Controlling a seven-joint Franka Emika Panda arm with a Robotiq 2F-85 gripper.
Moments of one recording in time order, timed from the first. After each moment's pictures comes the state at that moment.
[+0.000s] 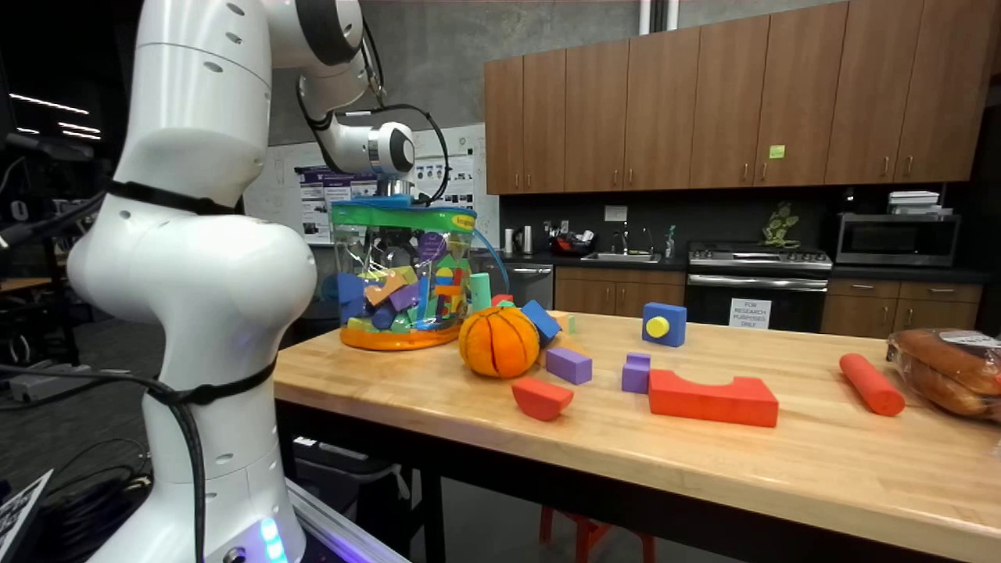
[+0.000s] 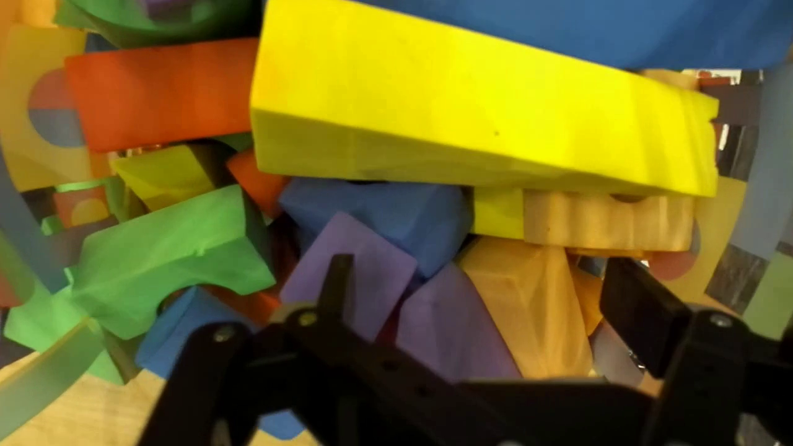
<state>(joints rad) 0.25 0.22 0.25 -1.83 -0.04 1.89 0.13</state>
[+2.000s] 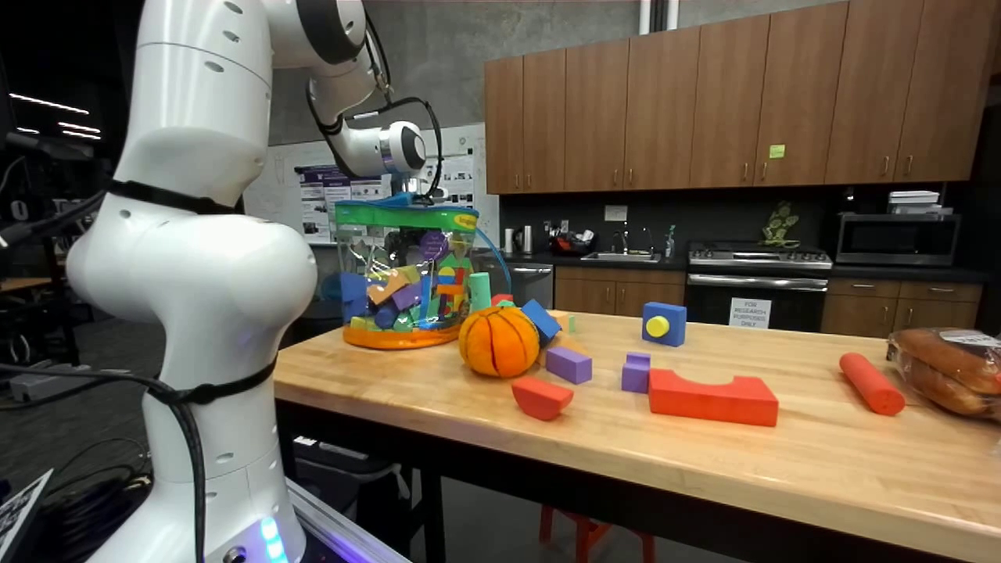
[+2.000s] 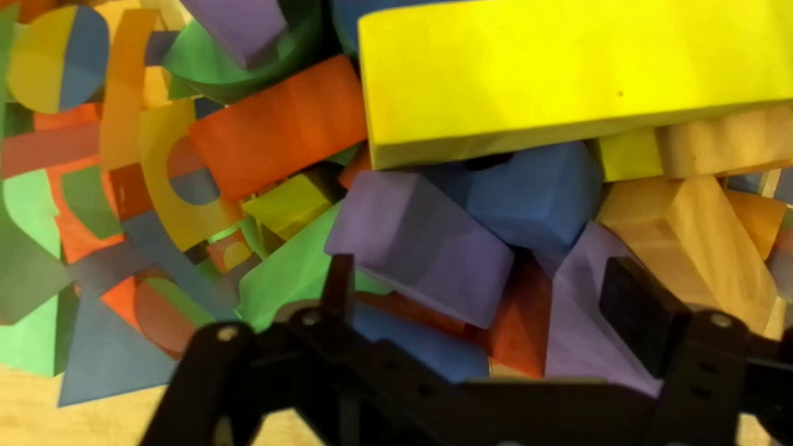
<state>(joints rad) 0.26 0.22 0.19 -1.82 -0.15 1.90 0.43</state>
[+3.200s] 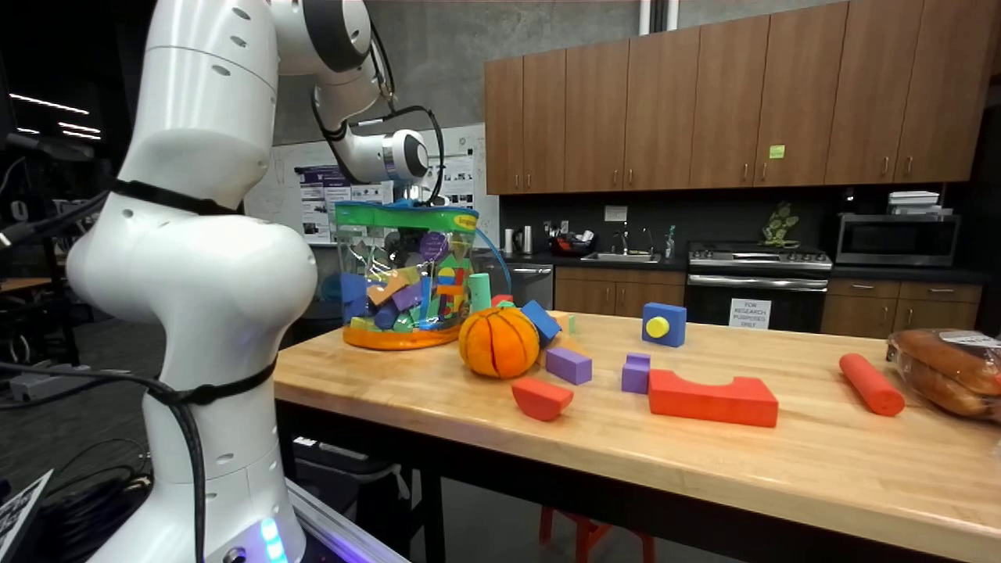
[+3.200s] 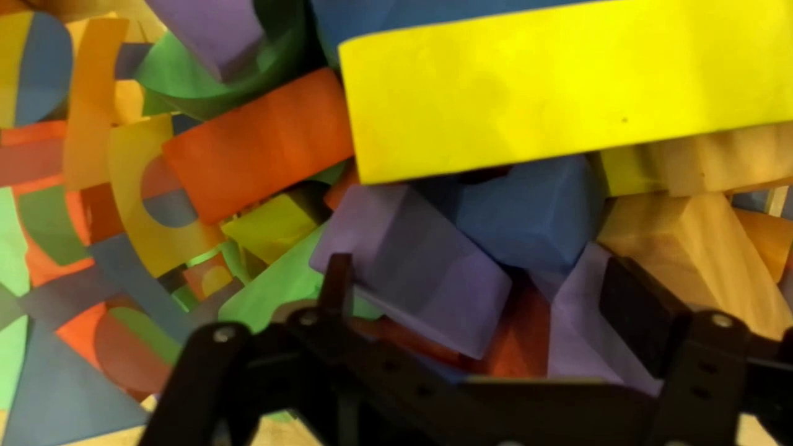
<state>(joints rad) 0.26 0.25 0.19 -1.81 -0.13 1.89 0.42</state>
